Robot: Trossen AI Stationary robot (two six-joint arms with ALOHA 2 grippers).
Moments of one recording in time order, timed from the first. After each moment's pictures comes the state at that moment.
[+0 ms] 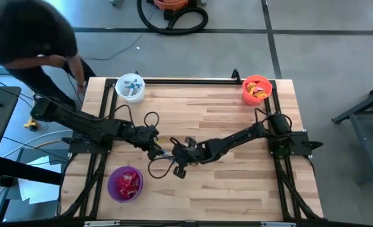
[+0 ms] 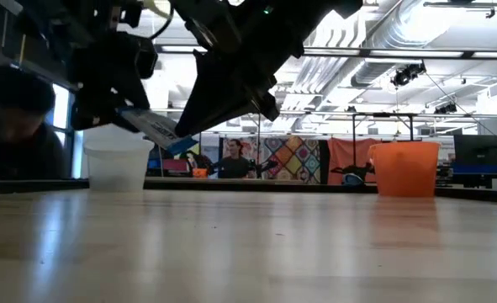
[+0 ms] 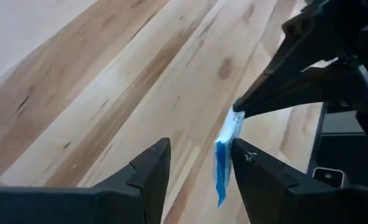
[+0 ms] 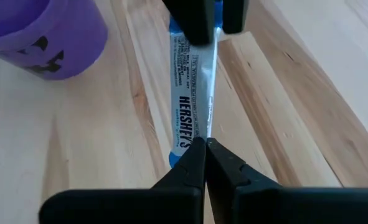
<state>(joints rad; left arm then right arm) -0.18 1.19 0.58 -0.16 0.02 -0.93 0.26 2.05 1.48 -0.24 0.26 0.52</state>
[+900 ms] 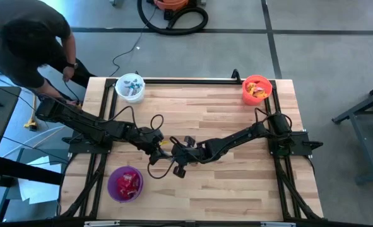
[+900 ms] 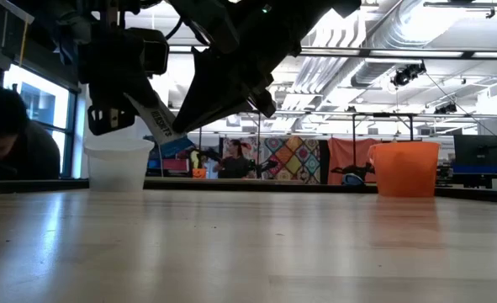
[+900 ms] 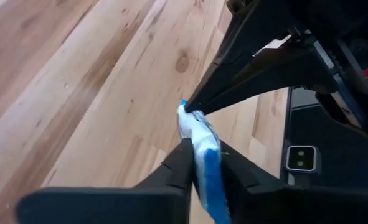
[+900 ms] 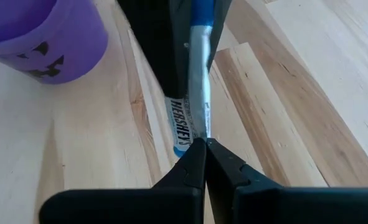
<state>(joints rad) -0.18 1.28 0.58 0.02 0.14 -0.83 0.26 2.05 1.48 -0.22 0.28 0.48</state>
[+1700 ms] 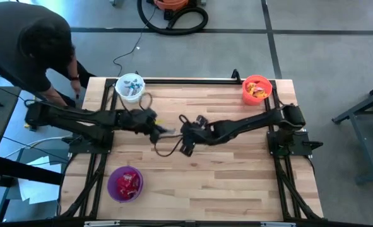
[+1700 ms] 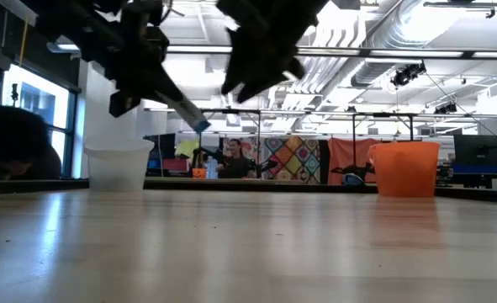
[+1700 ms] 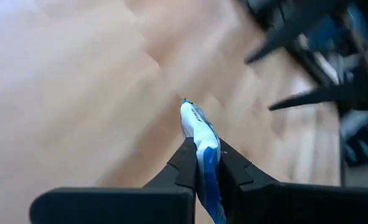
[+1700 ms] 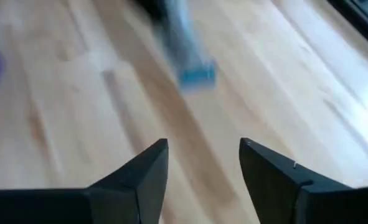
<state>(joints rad) 0.03 1.09 0.58 -0.09 -0.06 -0.71 0.15 1.86 1.48 -0.53 0.42 0.47</state>
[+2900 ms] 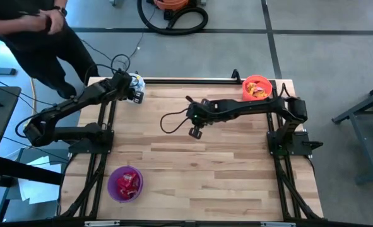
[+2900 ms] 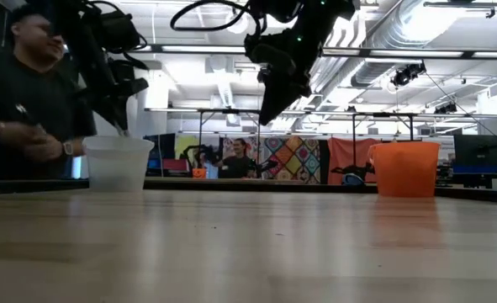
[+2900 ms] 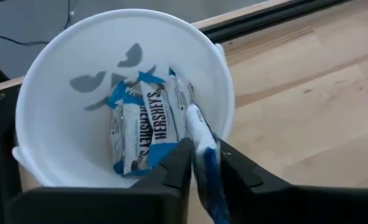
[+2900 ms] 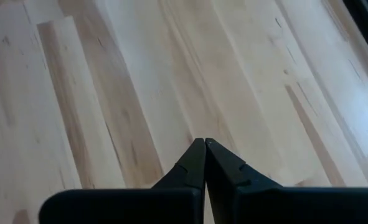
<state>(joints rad) 0.79 1.04 0.76 -0.65 -0.24 -0.33 -0.08 1.79 1.43 -0.65 0.19 0.20</state>
